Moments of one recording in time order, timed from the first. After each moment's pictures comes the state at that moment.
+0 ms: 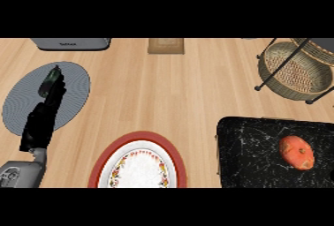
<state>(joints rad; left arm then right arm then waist) -0.14 0.38 -0.07 -1.46 -0.04 0.20 0.08 0.01 -0.89 -0.06 -1.75 -0.23 0.35 0.89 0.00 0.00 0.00</state>
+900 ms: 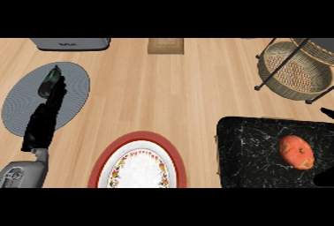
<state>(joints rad) -0.14 0.32 0.00 -1.44 -0.11 0.14 0.05 0.02 -0.73 -0.06 -1.85 0.05 0.41 0.90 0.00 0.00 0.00</state>
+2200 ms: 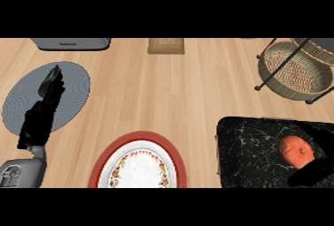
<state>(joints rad) -0.16 0.27 0.09 -1.45 -0.16 0.05 0.07 0.01 -0.47 -0.06 -1.67 0.31 0.51 0.80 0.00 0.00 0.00</state>
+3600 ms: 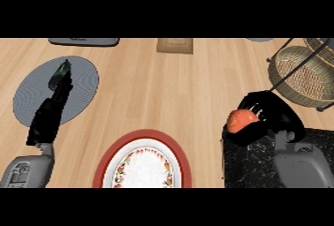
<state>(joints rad) -0.18 0.23 0.08 -1.45 -0.20 0.03 0.06 -0.31 -0.20 0.11 -1.69 0.58 0.35 0.90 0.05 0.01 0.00</state>
